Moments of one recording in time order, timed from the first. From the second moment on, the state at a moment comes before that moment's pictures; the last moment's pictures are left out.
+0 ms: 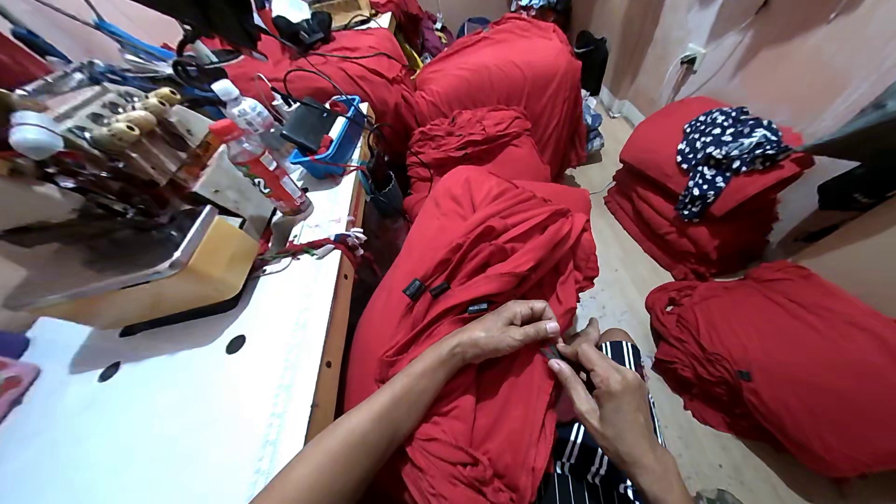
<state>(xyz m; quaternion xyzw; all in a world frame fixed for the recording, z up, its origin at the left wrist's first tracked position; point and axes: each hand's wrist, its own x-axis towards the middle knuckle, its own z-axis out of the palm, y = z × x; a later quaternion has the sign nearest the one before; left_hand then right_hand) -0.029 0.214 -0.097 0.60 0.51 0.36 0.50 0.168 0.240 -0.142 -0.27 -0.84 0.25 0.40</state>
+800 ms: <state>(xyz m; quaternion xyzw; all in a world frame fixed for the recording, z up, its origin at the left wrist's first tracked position) -0.029 0.213 -0.093 0.57 0.53 0.36 0.51 0.172 0.251 -0.145 -0.31 -0.63 0.61 0.37</state>
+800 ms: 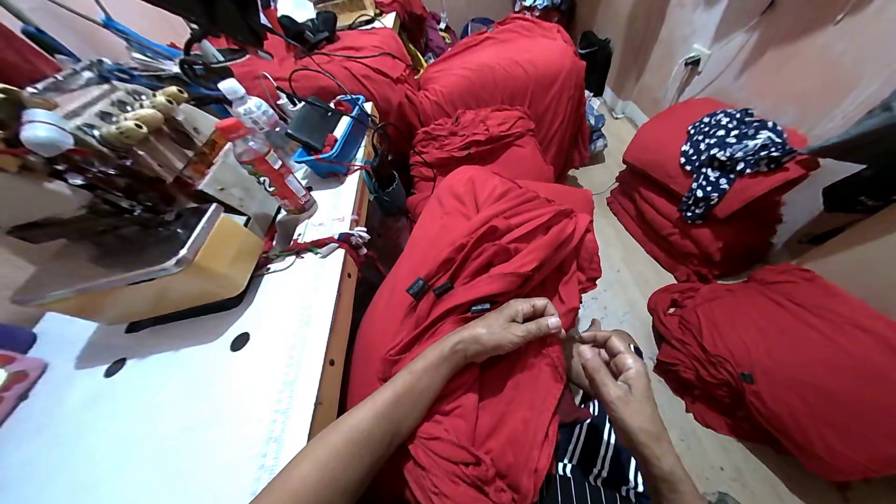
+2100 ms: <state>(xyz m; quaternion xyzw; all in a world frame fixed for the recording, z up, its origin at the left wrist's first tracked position) -0.036 0.209 -0.085 0.56 0.50 0.39 0.53 0.184 0.246 -0.159 -0.17 -0.53 0.78 0.27</state>
